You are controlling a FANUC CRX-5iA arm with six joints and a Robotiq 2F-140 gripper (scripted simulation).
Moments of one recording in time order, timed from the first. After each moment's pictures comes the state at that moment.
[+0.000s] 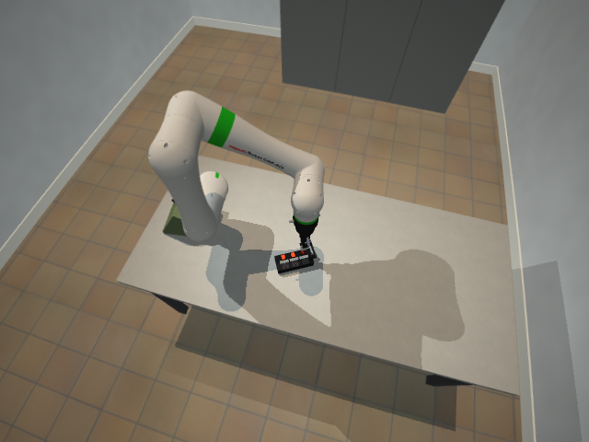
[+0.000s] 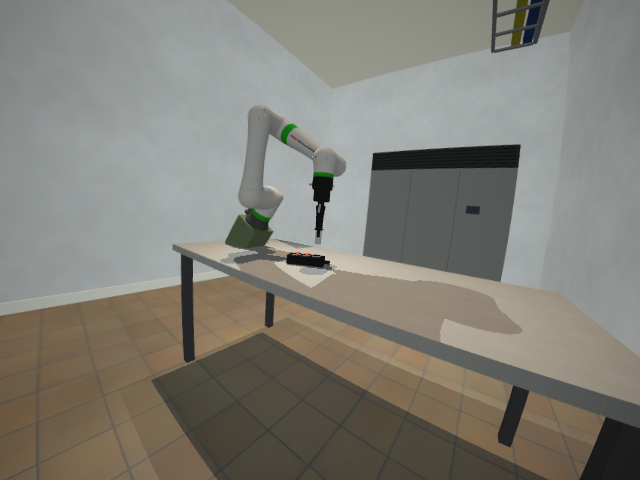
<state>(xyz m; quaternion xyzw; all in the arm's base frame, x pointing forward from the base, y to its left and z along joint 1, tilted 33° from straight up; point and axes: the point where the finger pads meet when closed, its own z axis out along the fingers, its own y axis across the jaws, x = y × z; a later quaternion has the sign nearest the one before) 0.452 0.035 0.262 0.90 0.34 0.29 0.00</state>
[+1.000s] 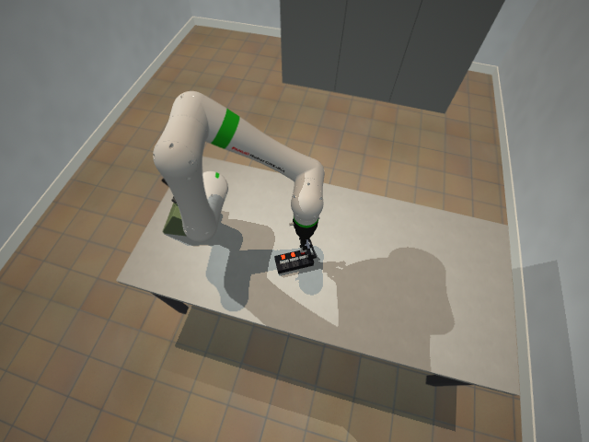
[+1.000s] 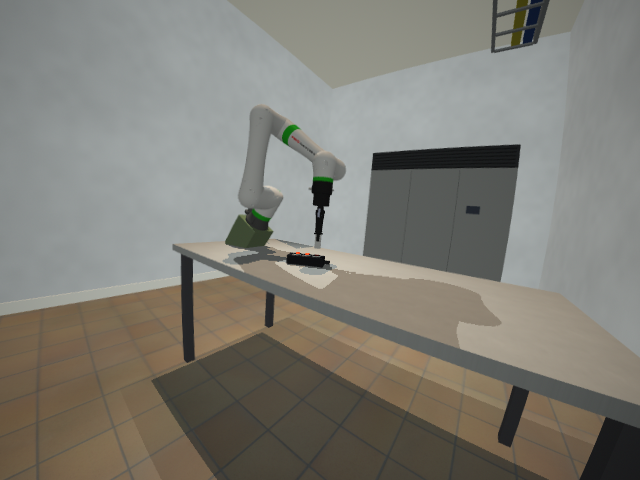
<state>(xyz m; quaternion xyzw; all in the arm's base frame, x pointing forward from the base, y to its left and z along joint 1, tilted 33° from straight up) 0.463 0.038 0.246 0.90 0.34 0.29 0.00</state>
